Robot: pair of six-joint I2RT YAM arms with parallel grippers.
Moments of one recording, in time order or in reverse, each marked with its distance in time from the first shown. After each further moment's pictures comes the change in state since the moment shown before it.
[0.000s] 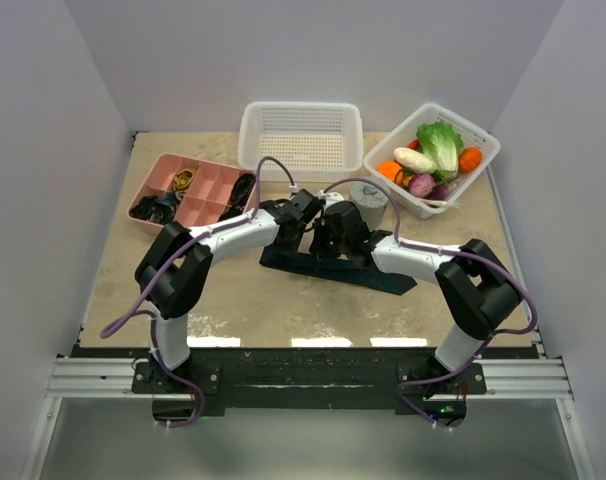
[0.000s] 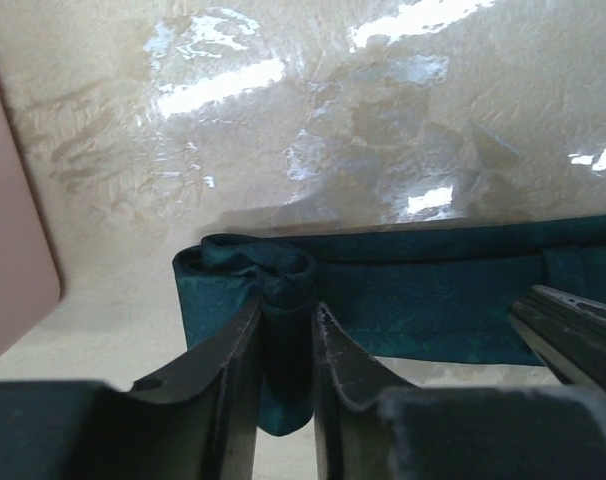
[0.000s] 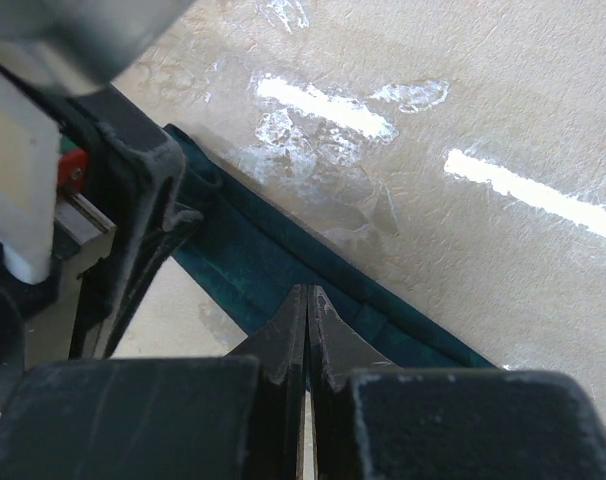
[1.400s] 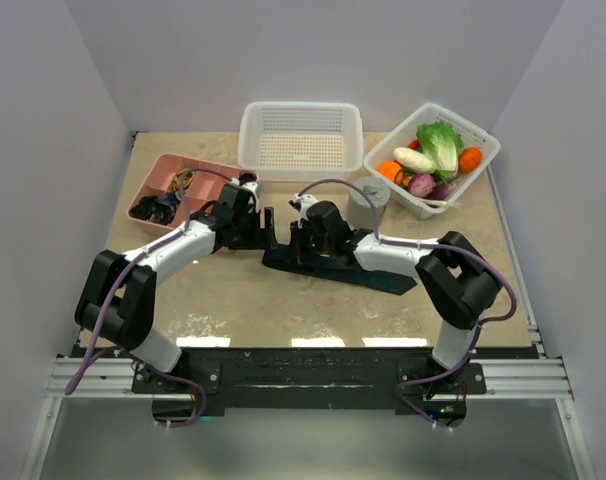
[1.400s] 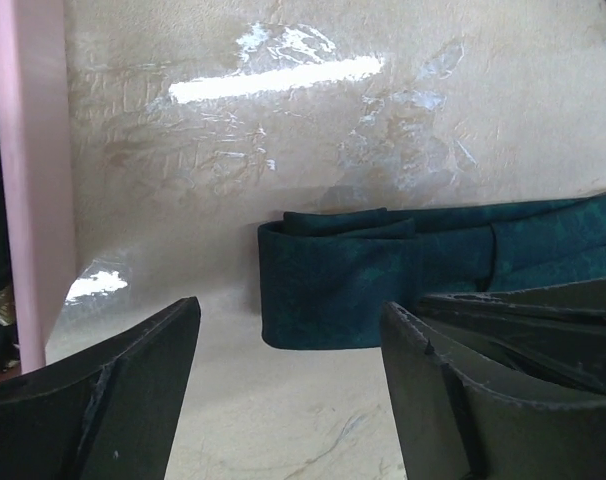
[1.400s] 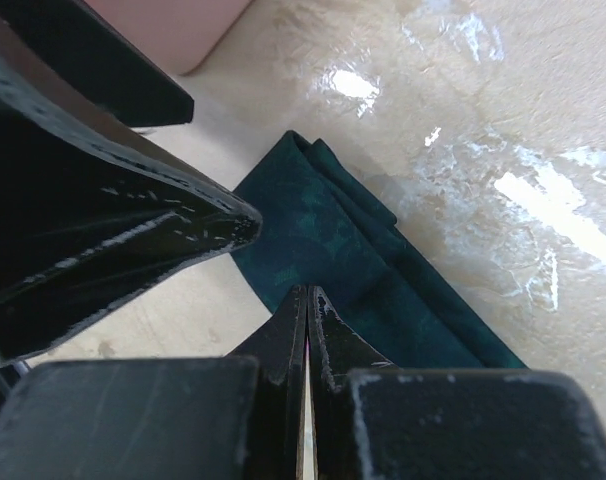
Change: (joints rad) left arm 0.309 -0.341 -0.380 0.329 0.437 -0.059; right arm 0.071 0.096 0.095 0.057 -0.134 -0.036
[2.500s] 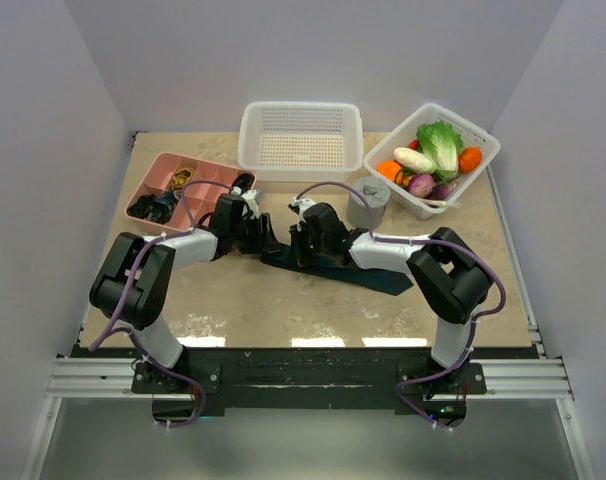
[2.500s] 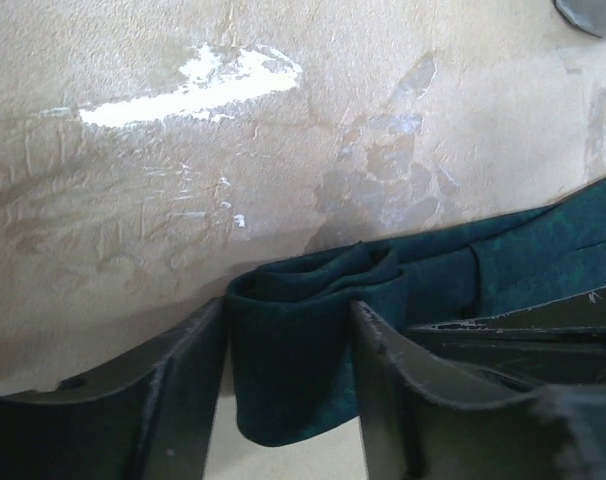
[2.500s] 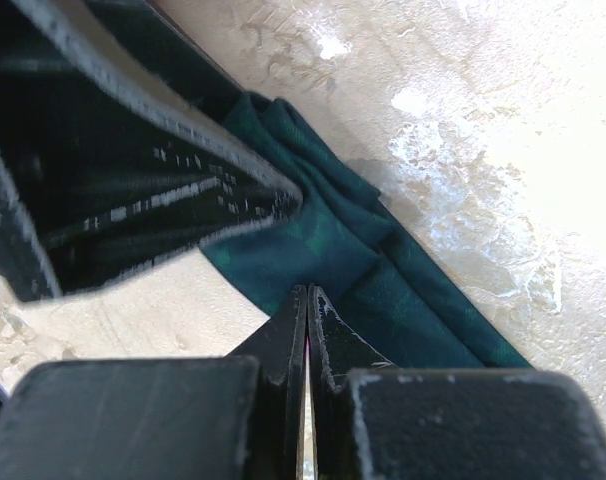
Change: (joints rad) left arm 0.073 0.134 -0.150 0.386 0.232 -0.007; right arm -0.001 0.074 0.028 -0.030 0.009 0.000
